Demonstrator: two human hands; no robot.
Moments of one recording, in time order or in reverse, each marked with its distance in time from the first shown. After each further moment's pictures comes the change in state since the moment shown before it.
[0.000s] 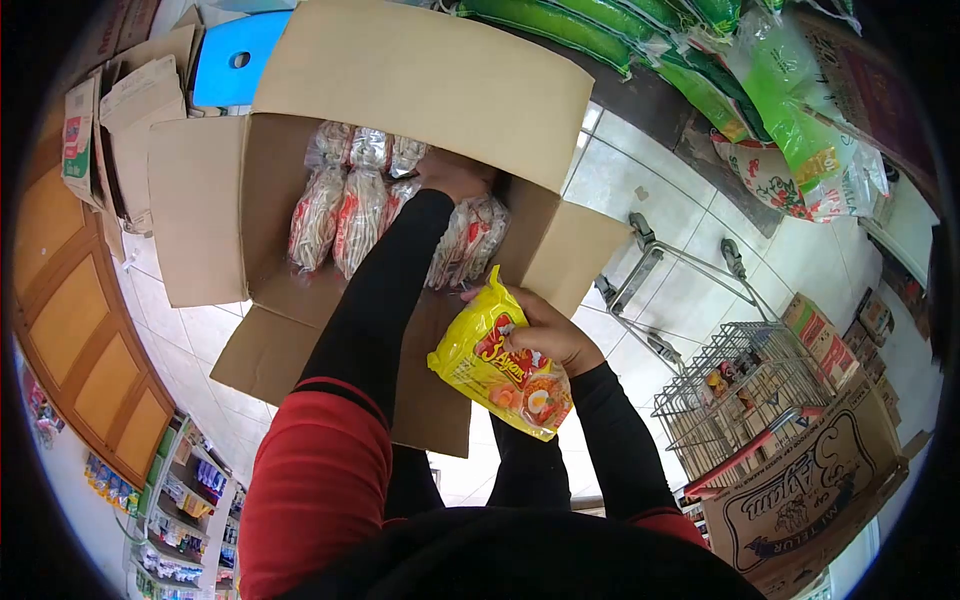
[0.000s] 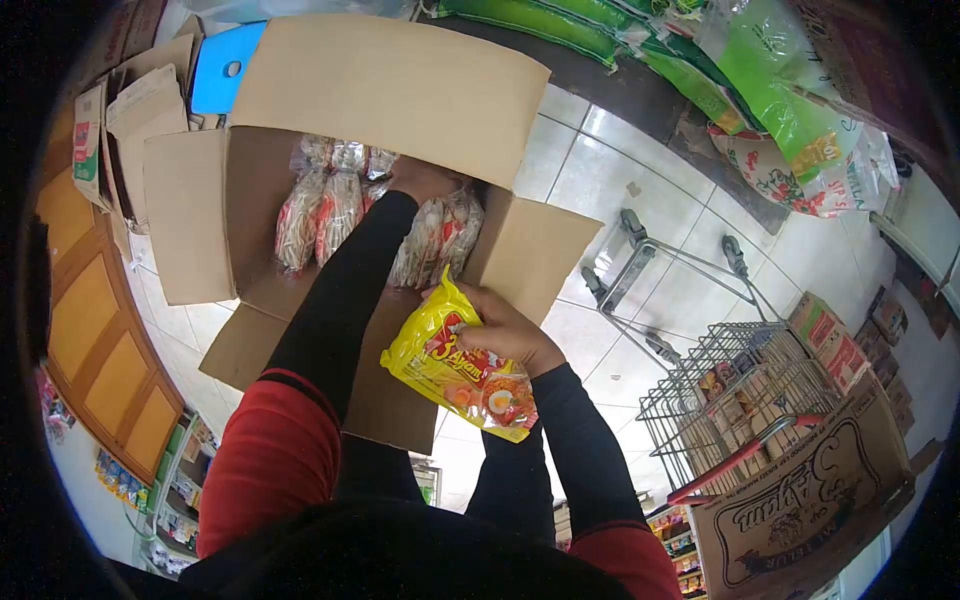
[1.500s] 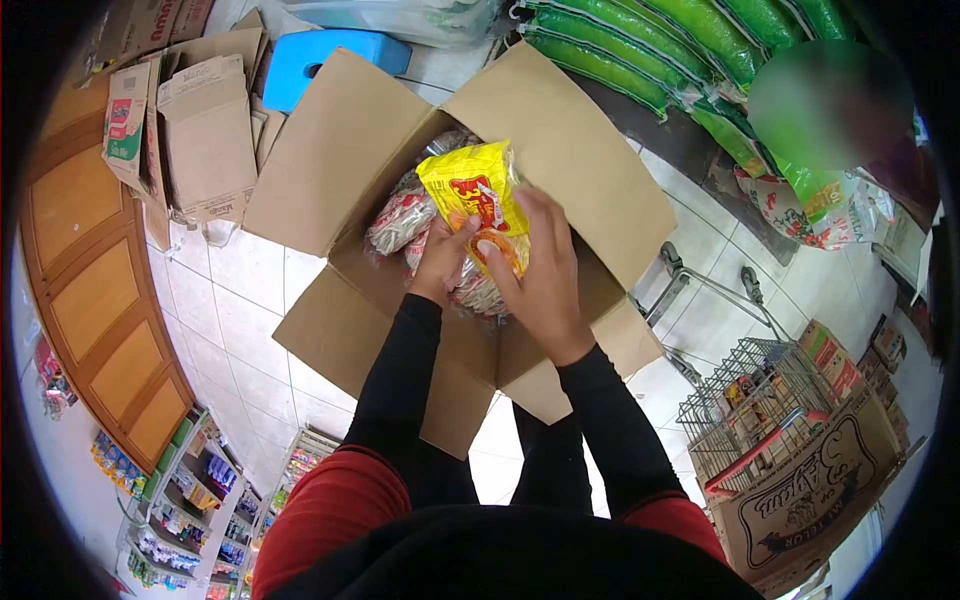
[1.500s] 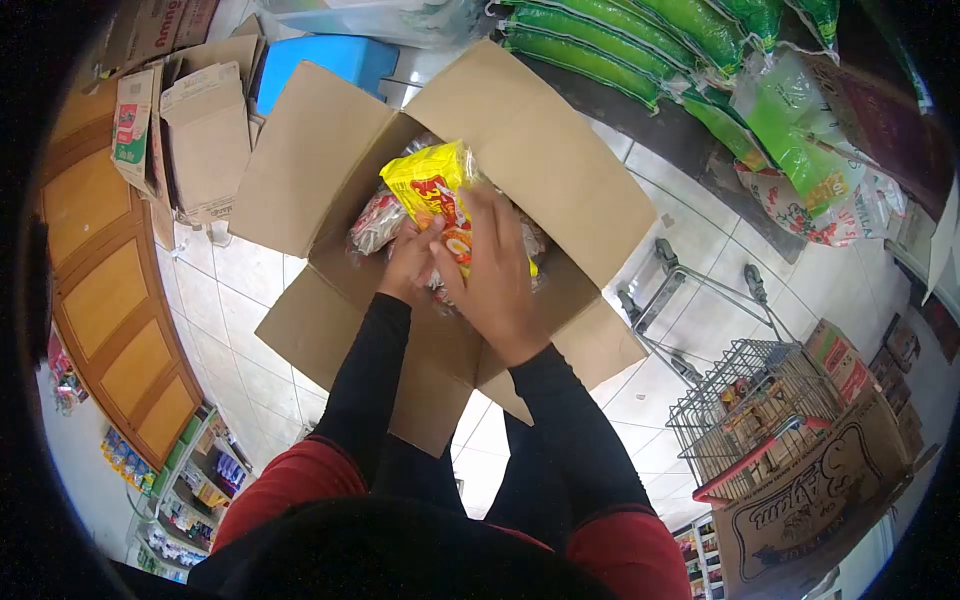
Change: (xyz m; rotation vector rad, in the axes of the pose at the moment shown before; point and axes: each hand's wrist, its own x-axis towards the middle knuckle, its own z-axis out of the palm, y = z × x) left_hand -0.142 -0.063 -0.038 -2.043 0.083 0.070; right_hand 0.071 -0.075 0.102 -1.135 0.711 -0.838
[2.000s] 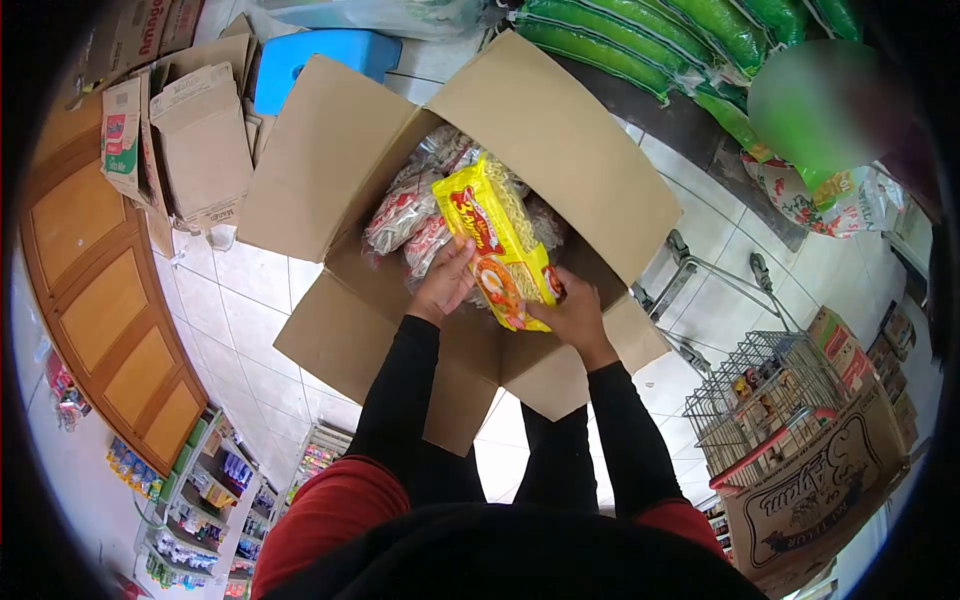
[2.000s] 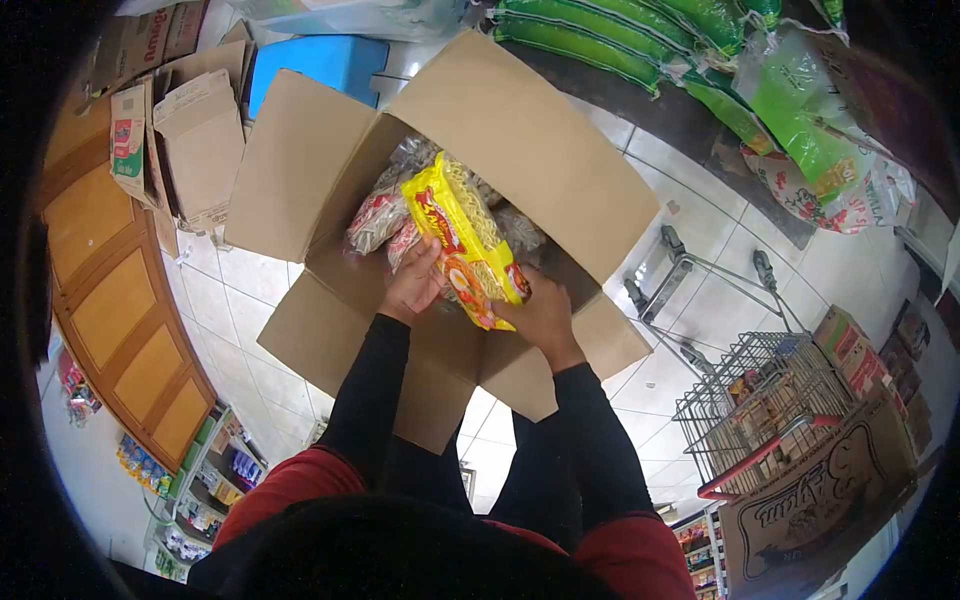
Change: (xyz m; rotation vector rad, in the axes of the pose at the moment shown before) left_hand -0.028 -0.018 -0.009 -0.203 -0.013 -0.208; right_hand -0.073 0.077 -0.012 0.137 -0.372 0.757
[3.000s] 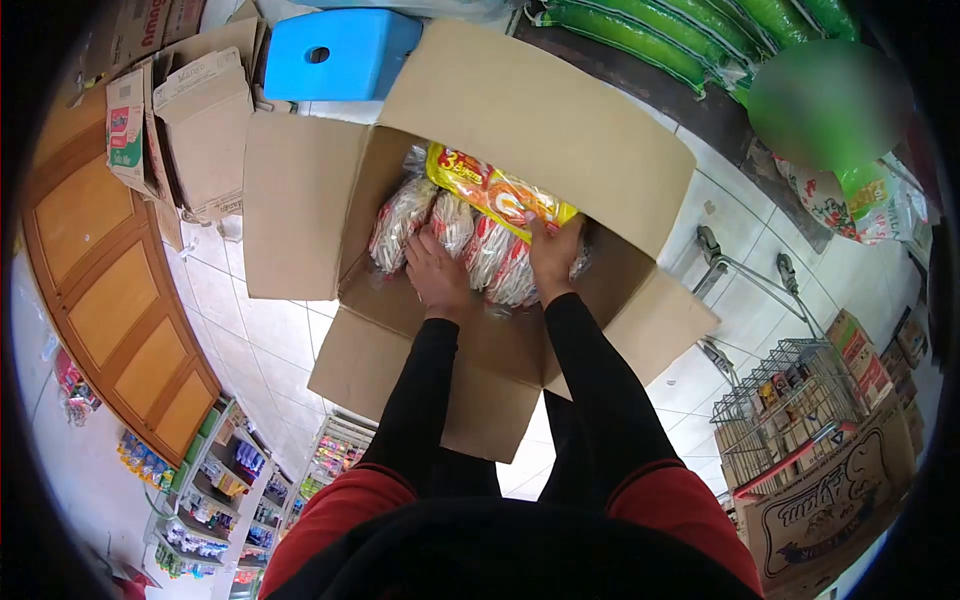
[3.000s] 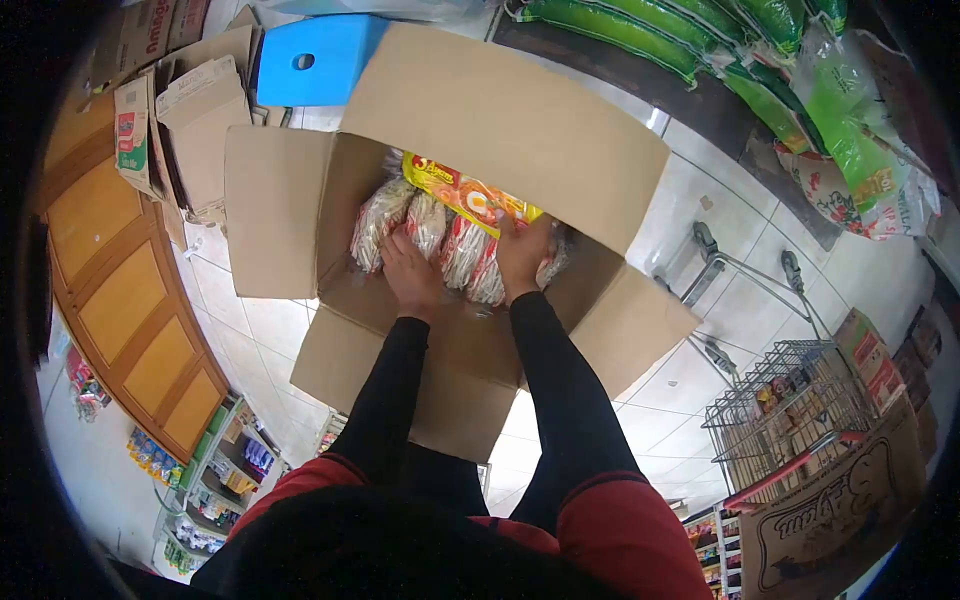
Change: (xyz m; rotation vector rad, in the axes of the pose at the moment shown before) left_hand -0.006 0.005 -0.043 2.047 0.915 0.374; right_hand 0.114 0.026 0.116 0.284 0.763 -0.257
